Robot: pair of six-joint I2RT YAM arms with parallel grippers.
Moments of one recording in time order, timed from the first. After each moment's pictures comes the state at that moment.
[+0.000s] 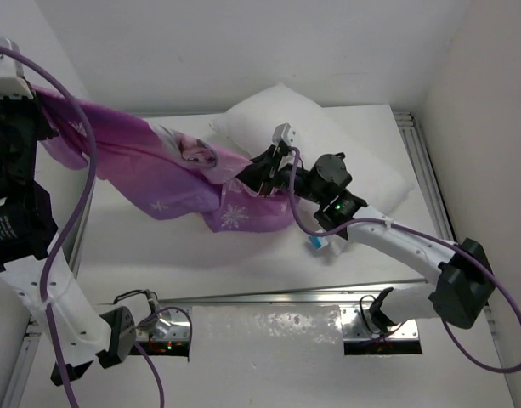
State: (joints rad) left arm 0.38 1.18 2.14 -0.92 0.13 0.20; right arm 0.78 1.36 0.95 0.67 -0.42 0.18
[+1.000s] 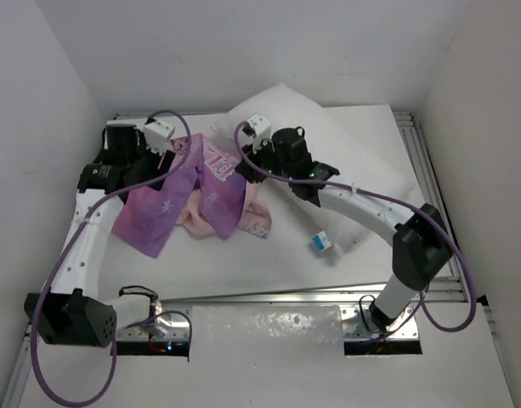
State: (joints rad) left arm -0.01 1.25 1.29 -0.77 0.00 0.41; right arm 0.69 1.71 1.31 0.02 -0.20 0.07
